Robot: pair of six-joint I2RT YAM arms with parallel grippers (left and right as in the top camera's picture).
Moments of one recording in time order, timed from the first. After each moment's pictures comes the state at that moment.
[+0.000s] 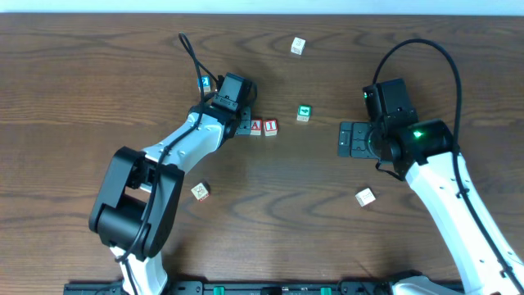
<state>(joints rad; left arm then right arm) -0.43 1.94 1.21 -0.36 -0.12 -0.38 0.27 1.38 1.19 -0.99 0.17 0.33</state>
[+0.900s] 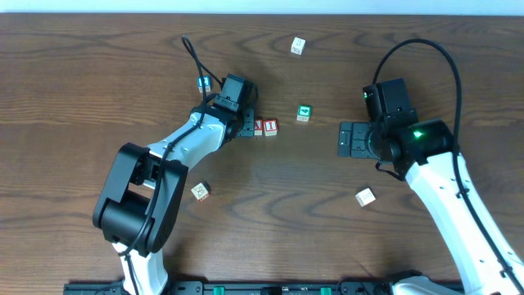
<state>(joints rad) -0.43 1.96 1.21 -0.34 -0.03 -0.38 0.27 1.38 1.19 -0.99 0.17 0.33</state>
